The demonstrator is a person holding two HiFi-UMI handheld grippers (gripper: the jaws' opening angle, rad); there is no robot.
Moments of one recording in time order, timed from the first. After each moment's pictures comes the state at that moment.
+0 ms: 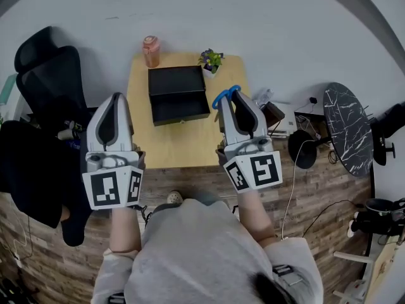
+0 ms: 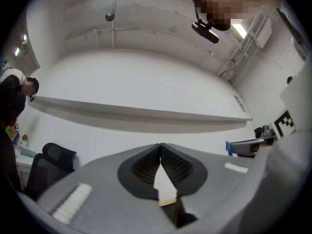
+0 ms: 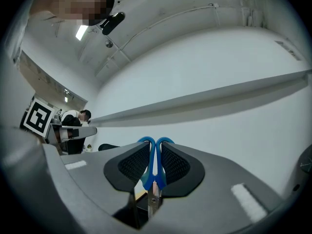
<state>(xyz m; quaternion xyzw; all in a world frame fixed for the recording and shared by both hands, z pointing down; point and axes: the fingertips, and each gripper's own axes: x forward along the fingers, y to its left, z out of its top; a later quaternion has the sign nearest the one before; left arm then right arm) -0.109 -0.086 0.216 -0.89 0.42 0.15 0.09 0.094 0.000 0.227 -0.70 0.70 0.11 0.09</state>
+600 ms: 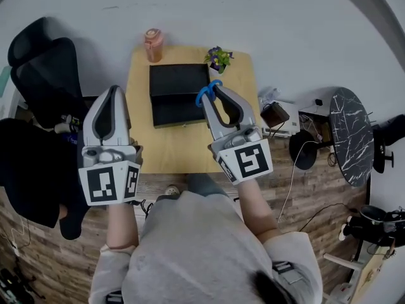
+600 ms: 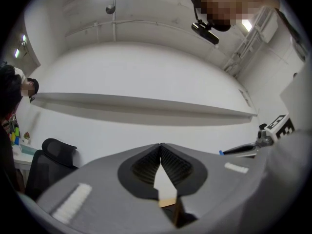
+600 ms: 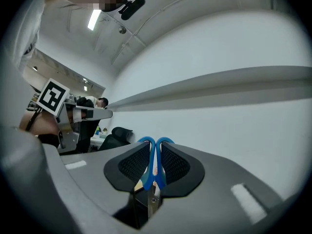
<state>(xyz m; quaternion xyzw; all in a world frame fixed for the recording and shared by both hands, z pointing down) -0.090 -0.149 0.234 -0.89 0.44 0.12 0.08 0.082 -0.090 0.266 -0.63 0.77 0.11 -0.01</state>
